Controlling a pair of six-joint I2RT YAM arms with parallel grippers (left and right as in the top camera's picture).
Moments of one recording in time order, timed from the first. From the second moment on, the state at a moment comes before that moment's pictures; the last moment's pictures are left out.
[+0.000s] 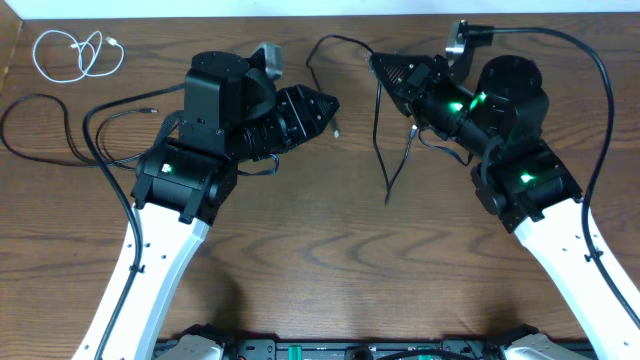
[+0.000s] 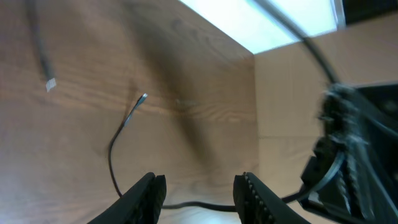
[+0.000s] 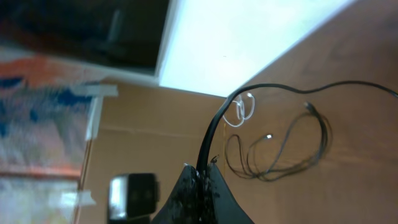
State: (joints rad) left arm -0.33 1.31 1.39 -0.66 0.51 -0.82; right arm 0.41 1.32 1.23 -0.07 -0.38 1.27
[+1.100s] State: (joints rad) left arm -0.48 1.31 1.39 -0.56 0.50 -0.53; right arm 0.45 1.32 1.23 -0.15 -0.32 1.49
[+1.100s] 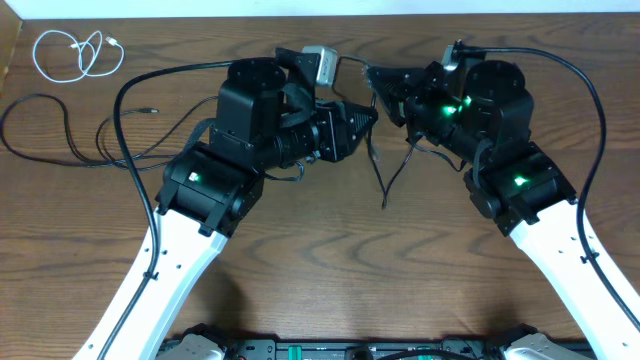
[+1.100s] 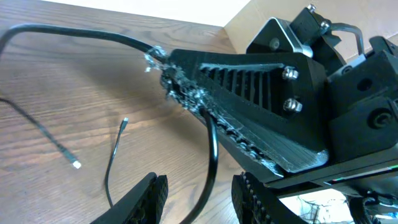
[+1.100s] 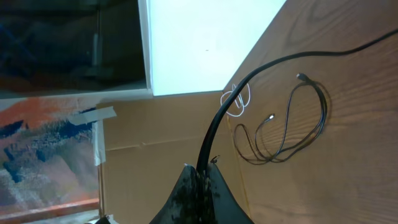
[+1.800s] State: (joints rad) left arm -0.49 1.34 1.39 -0.53 0.52 -0.48; right arm 0.45 1.32 1.23 -0.16 -0.37 1.52
